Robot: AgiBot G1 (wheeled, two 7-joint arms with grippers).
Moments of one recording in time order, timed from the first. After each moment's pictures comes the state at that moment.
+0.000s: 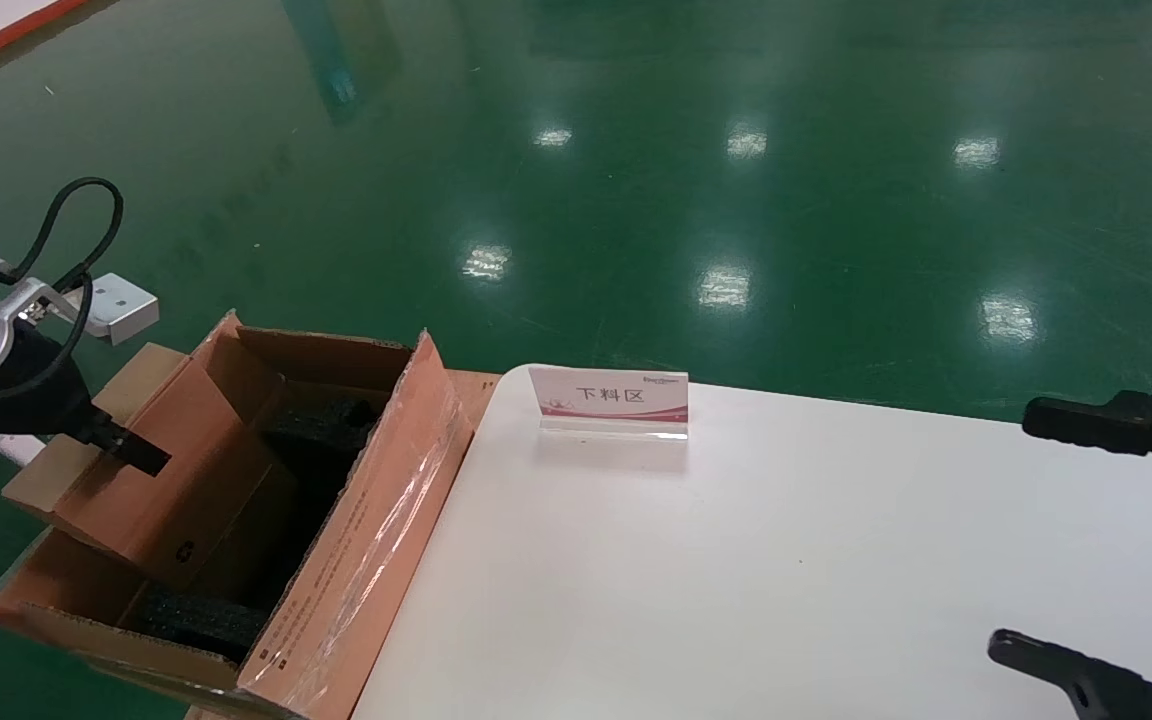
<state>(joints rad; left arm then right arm) -2.57 0.56 2.50 -1.19 1.55 1.09 -1.52 1.08 -0.60 -0.30 1.28 -0.72 -1.49 0.18</state>
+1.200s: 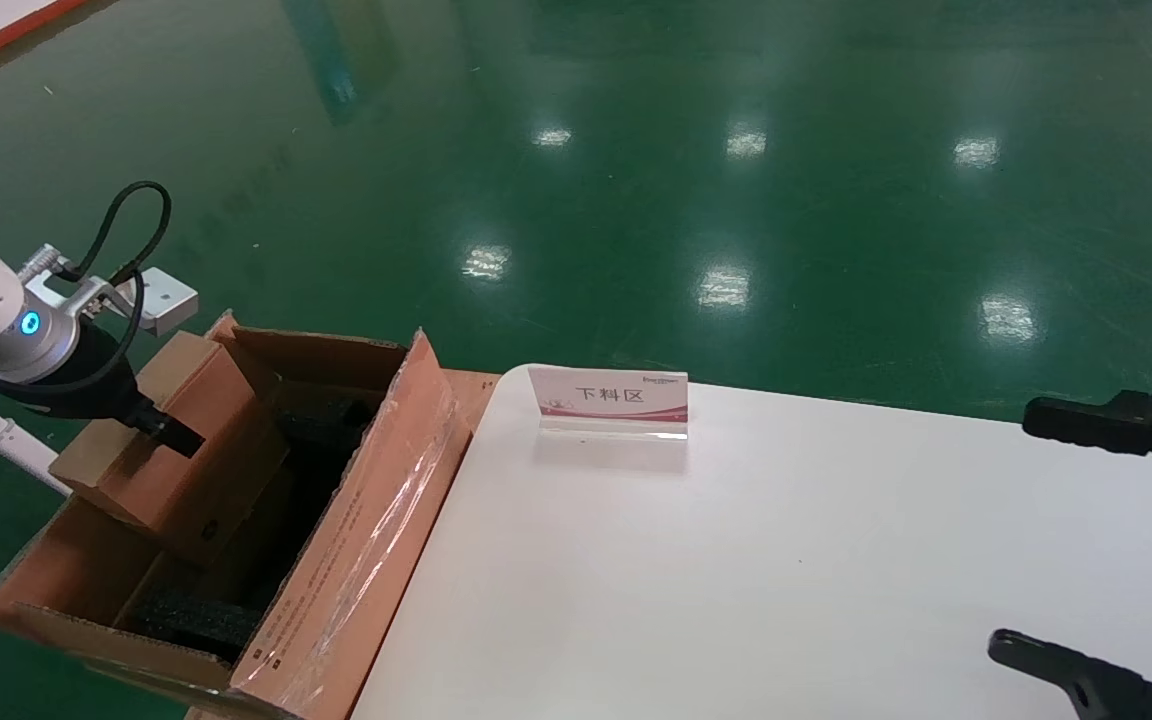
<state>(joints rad) -2.43 0.65 2.49 -1.10 1.55 0.99 -1.56 1.08 -0.60 -0.30 1.28 -0.72 -1.49 0.18</state>
